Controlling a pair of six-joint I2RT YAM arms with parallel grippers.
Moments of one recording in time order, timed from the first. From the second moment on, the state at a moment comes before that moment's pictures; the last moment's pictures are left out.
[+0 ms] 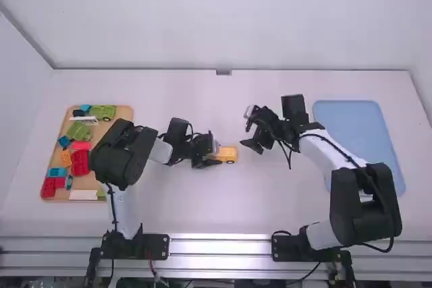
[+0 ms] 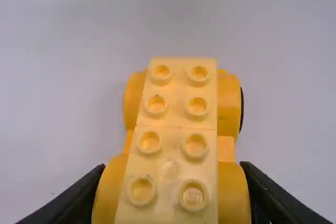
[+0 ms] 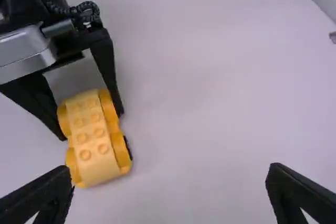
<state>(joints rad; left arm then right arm) -0.28 2.02 0.73 0.41 0.86 0.90 0.19 1.59 0.88 -0.25 -0.68 -0.83</state>
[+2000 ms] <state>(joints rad) -0.11 0.69 1.10 -1.27 -0.57 -0.57 0.27 1.59 0.88 0.02 -0.56 -0.77</state>
